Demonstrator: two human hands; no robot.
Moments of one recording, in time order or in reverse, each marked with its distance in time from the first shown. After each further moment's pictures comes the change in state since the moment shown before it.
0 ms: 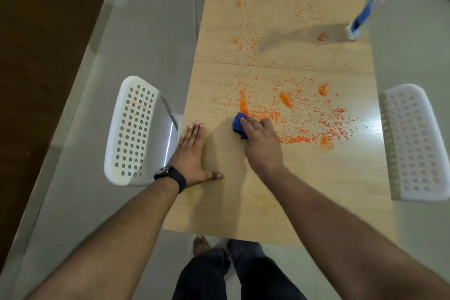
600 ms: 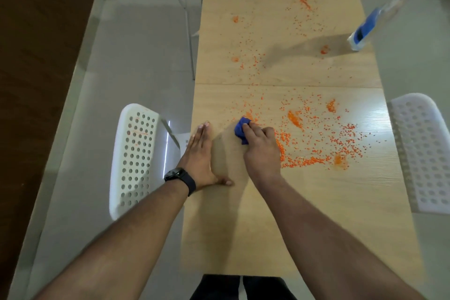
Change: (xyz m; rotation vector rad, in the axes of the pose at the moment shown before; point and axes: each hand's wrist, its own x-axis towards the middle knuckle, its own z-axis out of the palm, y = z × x) left_hand 0.071 -0.013 -0.046 -0.152 -0.047 0.066; right_hand 0.060 -0.032 0.015 0.092 0.008 0.214
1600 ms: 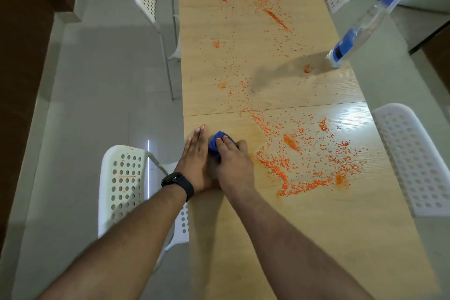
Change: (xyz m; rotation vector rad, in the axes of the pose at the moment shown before) left_hand 0.087 -0.008 -0.052 0.039 -0.022 0.174; right_hand 0.064 -0.075 0.011 0.043 -0.013 0.103
